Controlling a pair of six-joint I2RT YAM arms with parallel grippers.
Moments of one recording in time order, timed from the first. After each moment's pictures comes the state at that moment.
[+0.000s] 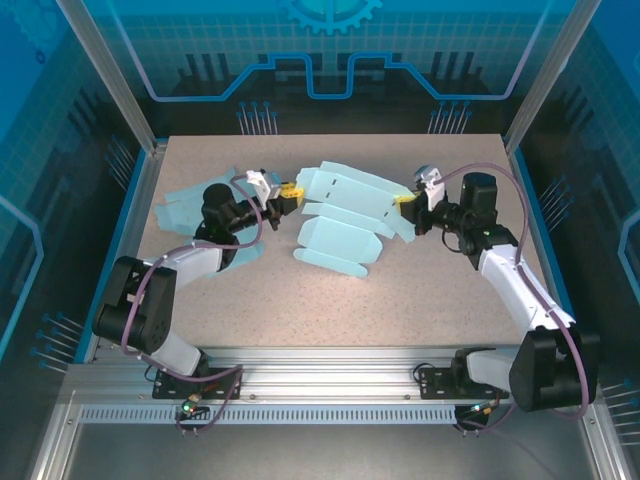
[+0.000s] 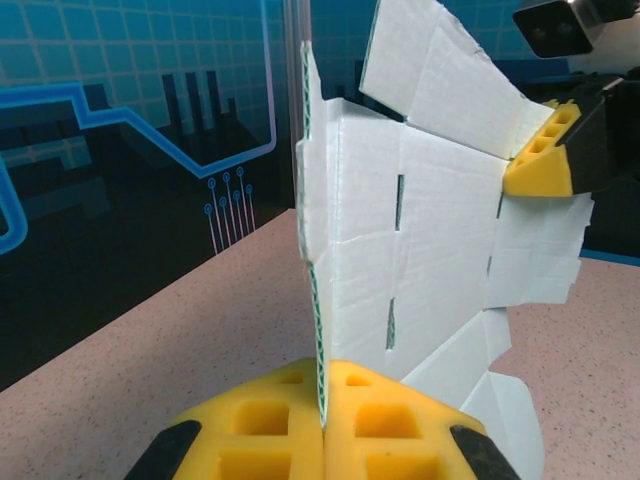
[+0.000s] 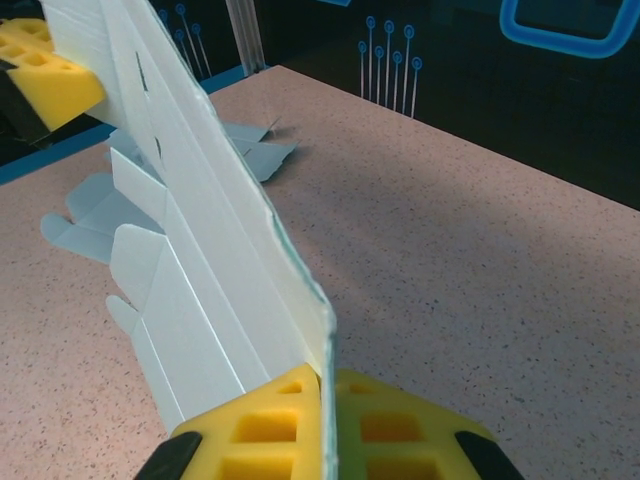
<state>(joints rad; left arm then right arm) -0.21 1.55 0.76 0.85 0.80 0.01 0.08 1.22 0.88 -0.13 -0.70 -0.24</state>
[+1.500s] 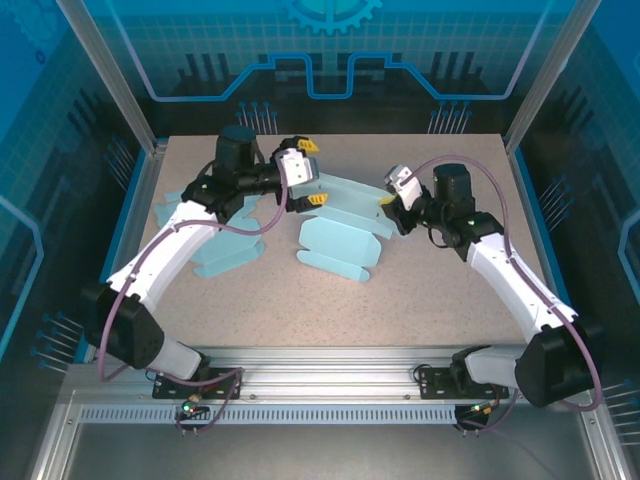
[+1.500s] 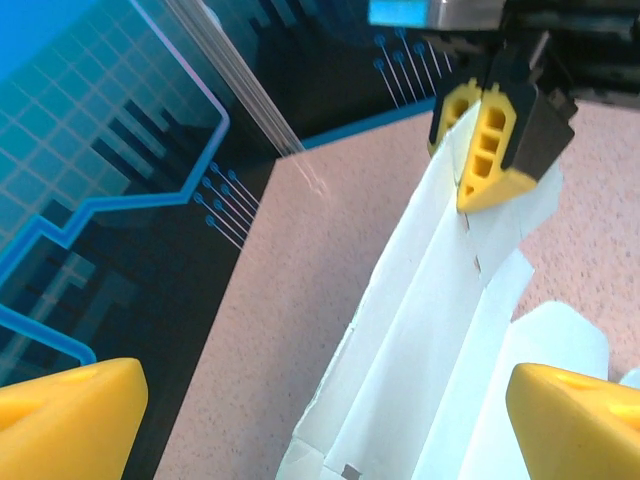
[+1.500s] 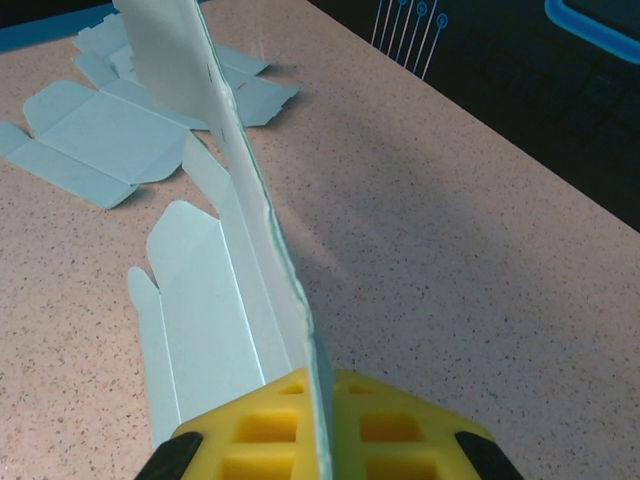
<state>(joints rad) -0.37 1.50 1.40 -0.31 0.67 0.82 0.27 1.26 1.04 -0.36 -0.45 -0.40</state>
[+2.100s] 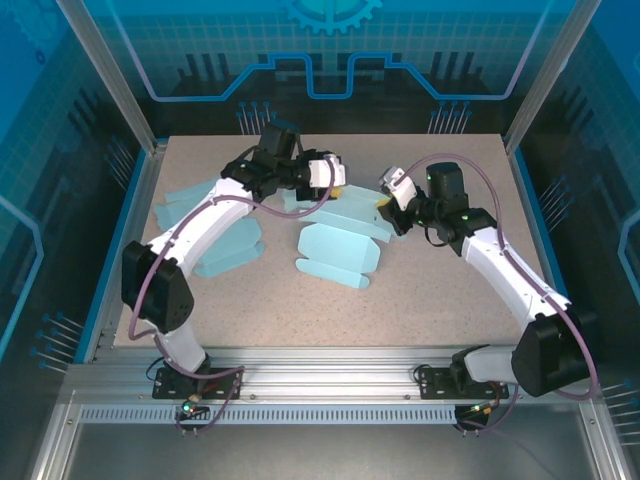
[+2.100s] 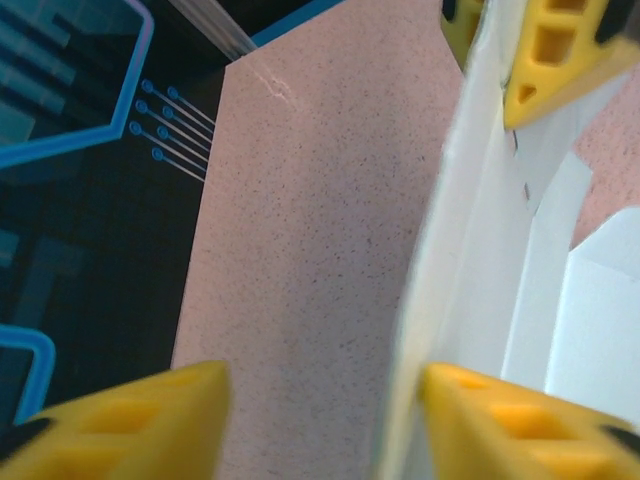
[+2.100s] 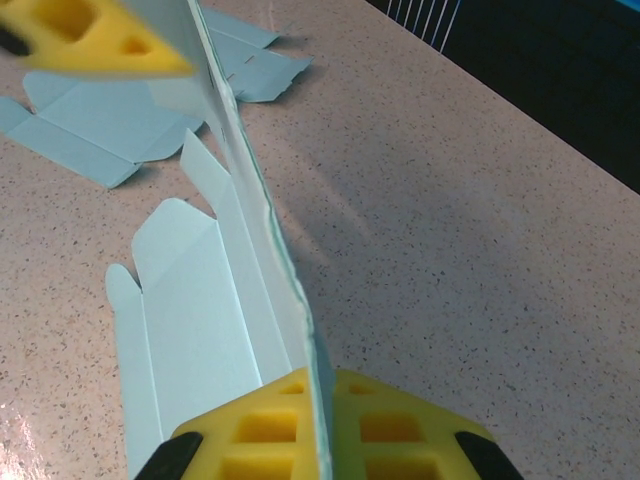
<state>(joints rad) -0.46 1.76 1.64 -0.51 0.47 1.02 0.28 1.32 1.06 -0.38 -0.44 -0.41</state>
